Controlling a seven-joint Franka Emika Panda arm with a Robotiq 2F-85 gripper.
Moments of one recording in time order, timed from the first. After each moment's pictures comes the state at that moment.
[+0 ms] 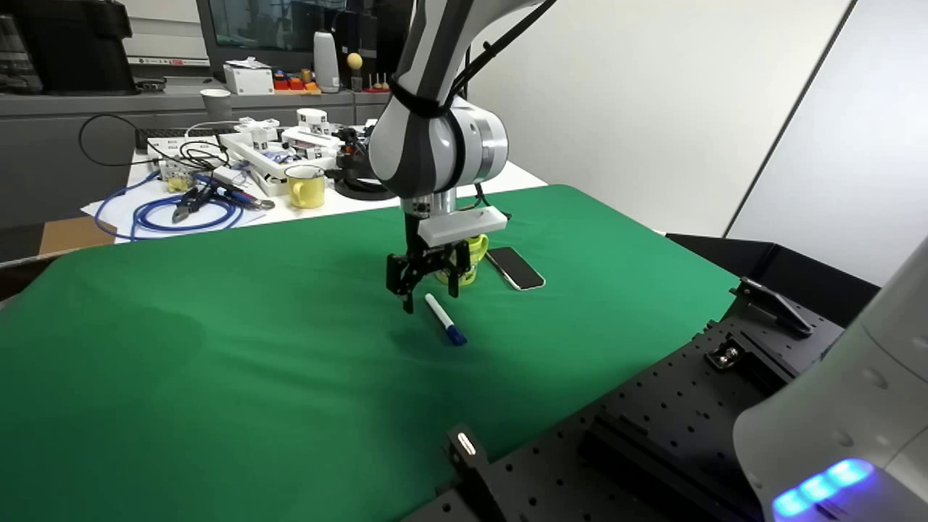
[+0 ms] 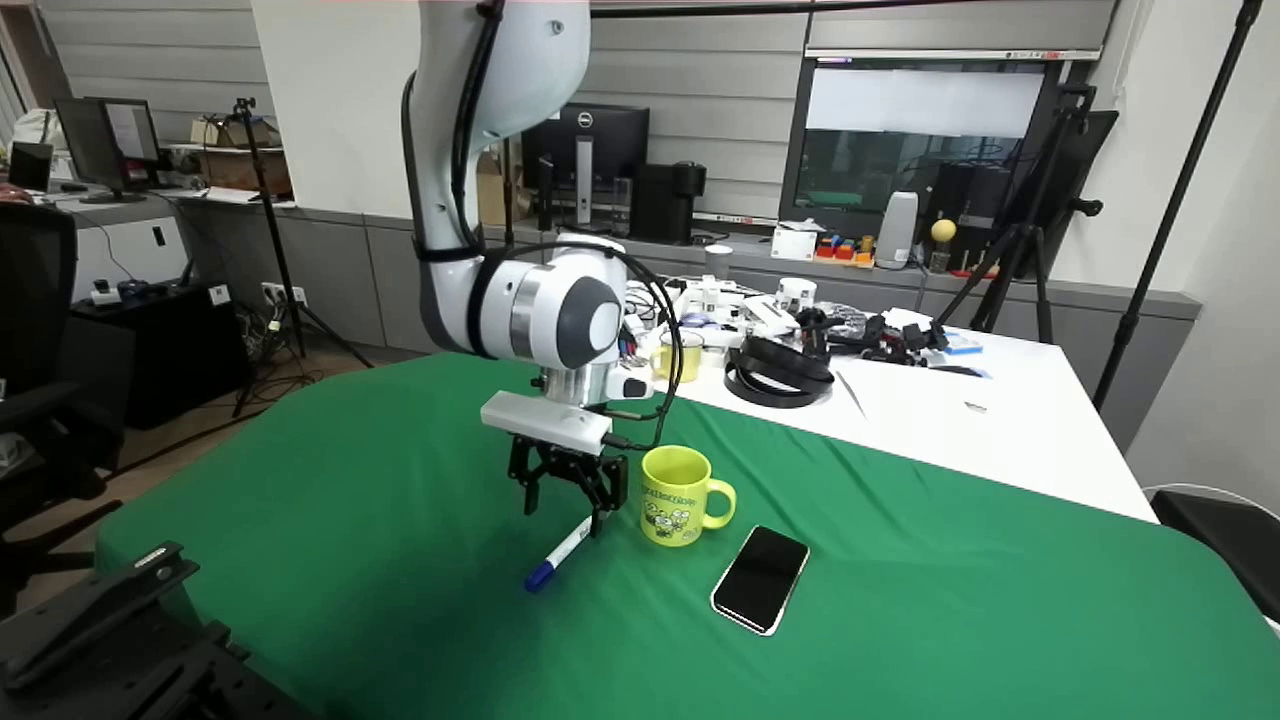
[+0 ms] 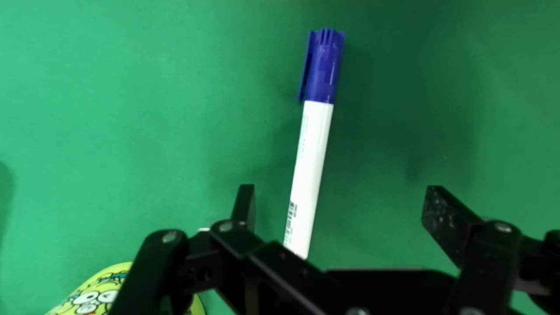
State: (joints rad) arm 0.12 0.83 0.03 -2.06 0.02 2.70 0.06
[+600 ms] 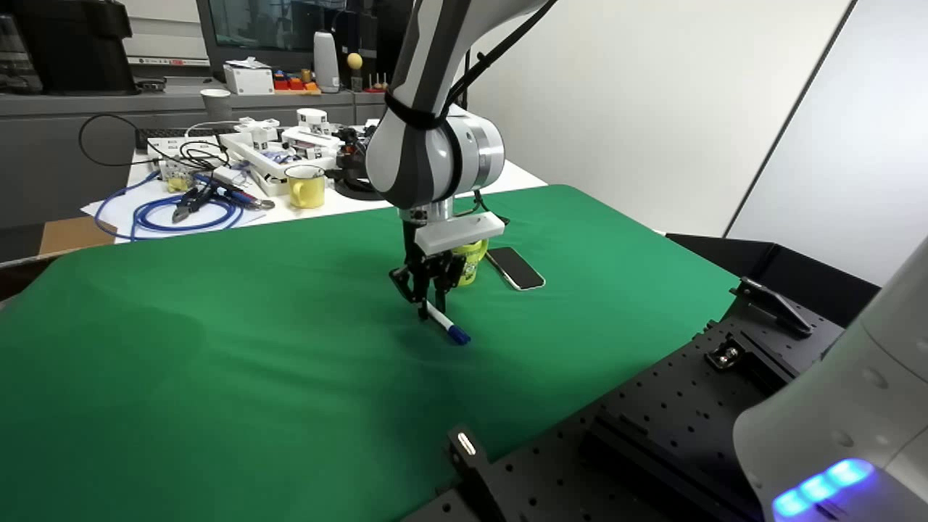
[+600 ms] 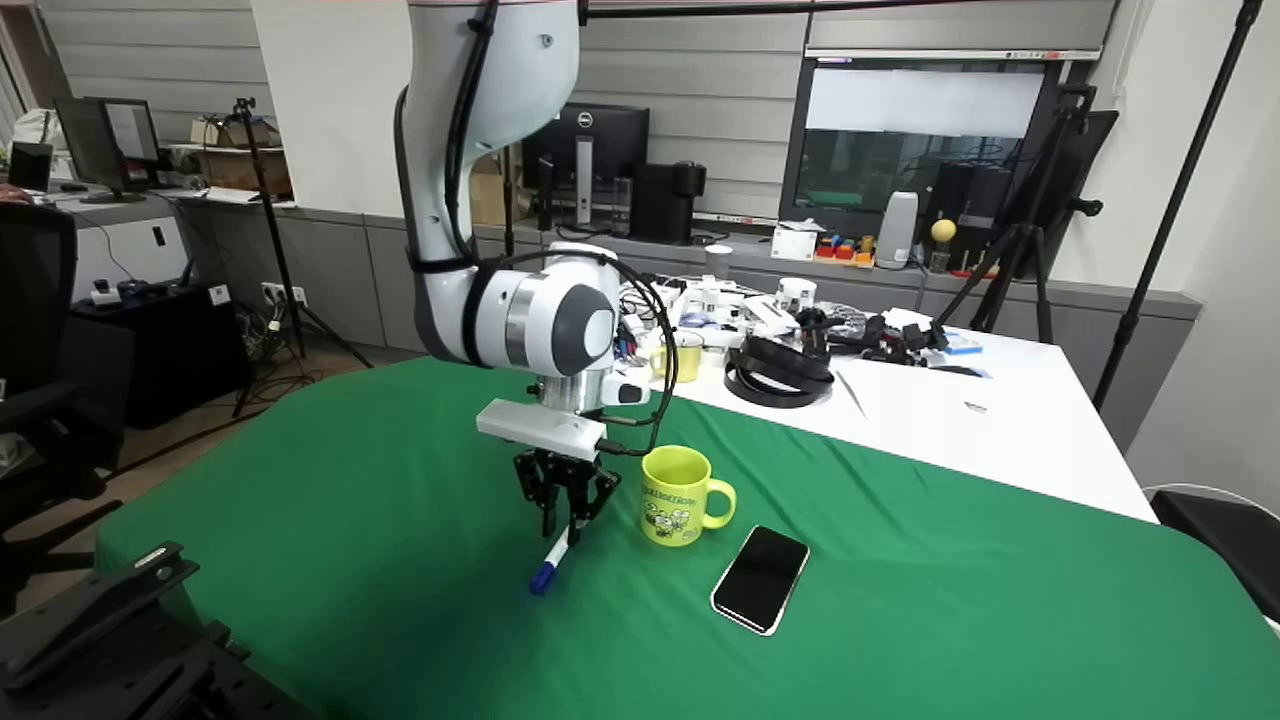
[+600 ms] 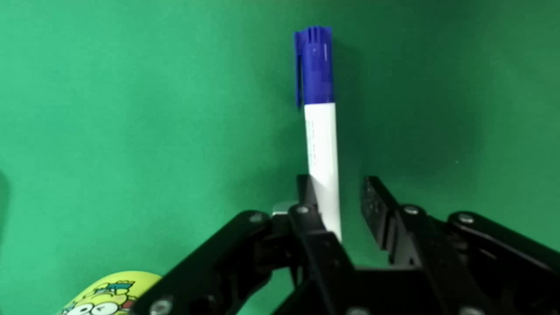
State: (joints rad) arm 0.16 0.85 0.00 -2.05 0.02 2.71 0.09
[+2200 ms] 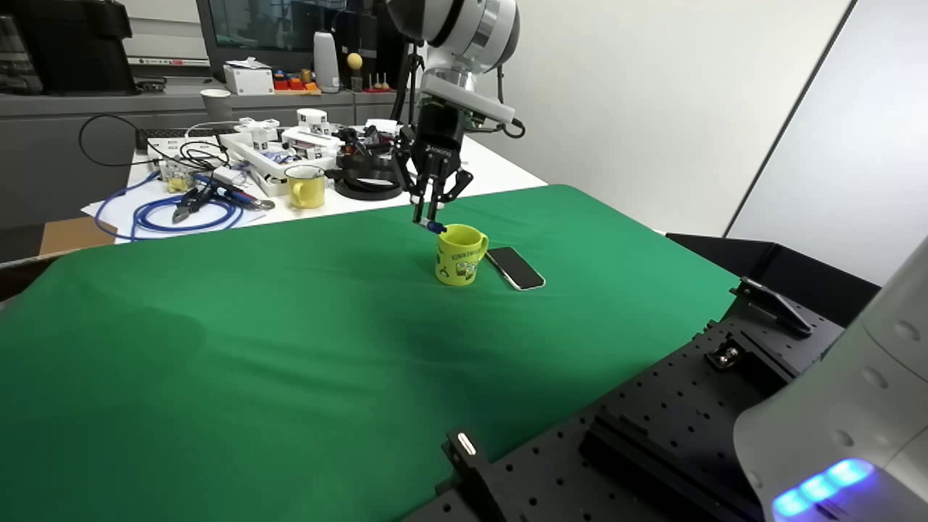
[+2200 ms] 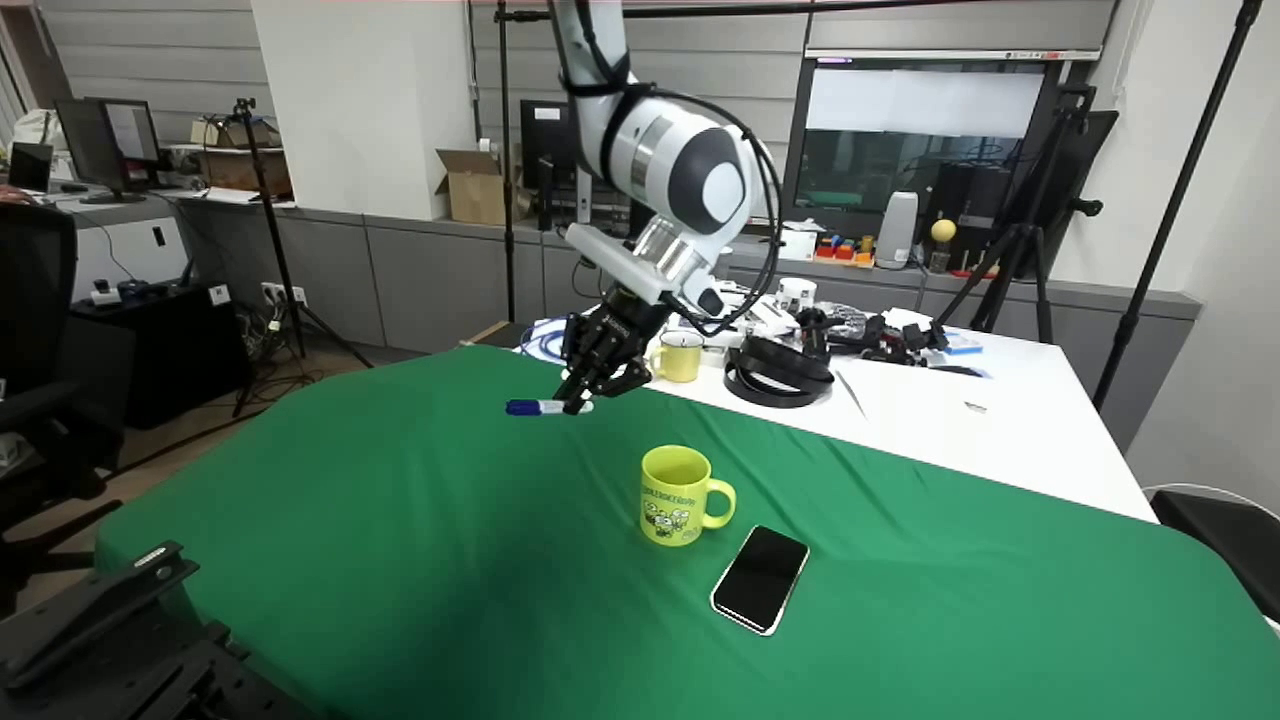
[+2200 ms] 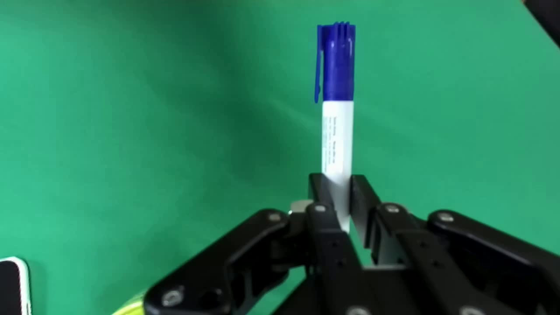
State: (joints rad) arm -0.11 0.70 0.10 -1.79 0.37 1.96 0.03
